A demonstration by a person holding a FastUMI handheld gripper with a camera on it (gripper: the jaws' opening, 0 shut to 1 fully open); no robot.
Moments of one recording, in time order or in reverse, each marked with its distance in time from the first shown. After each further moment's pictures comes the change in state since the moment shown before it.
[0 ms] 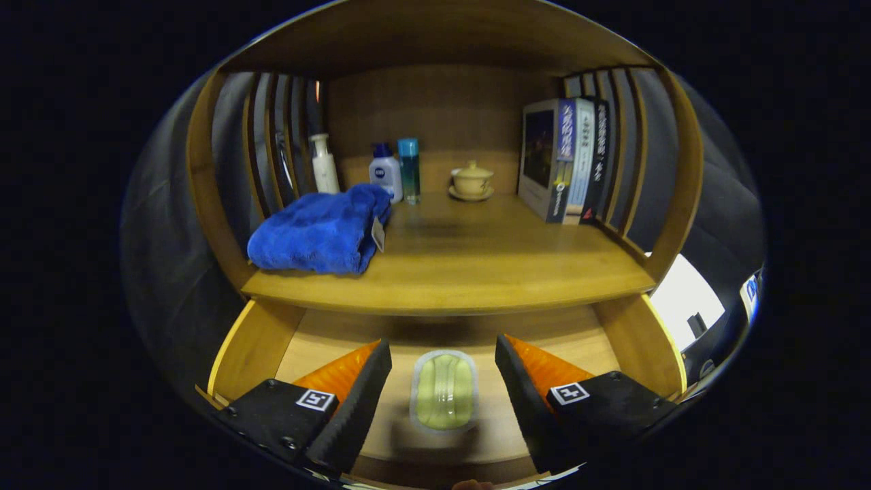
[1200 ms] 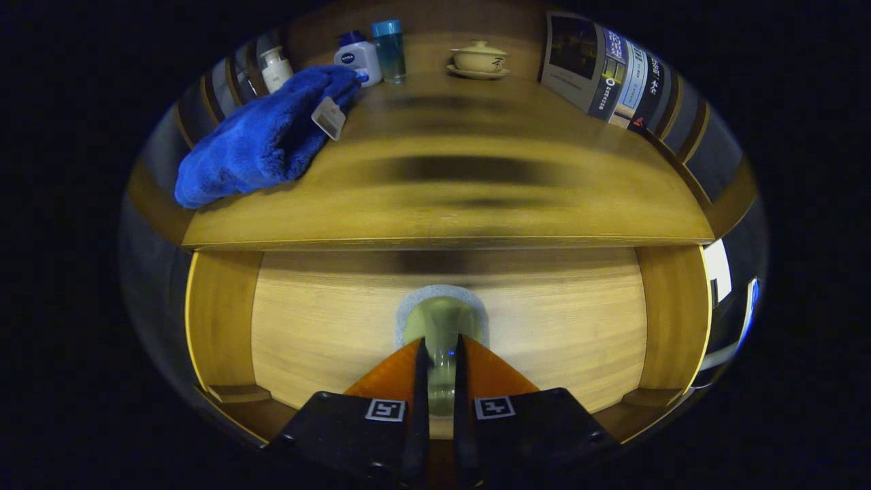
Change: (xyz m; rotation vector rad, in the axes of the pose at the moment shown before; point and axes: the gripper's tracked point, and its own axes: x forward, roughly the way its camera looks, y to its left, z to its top) arm 0.023 -0.006 -0.045 0.057 0.472 0.000
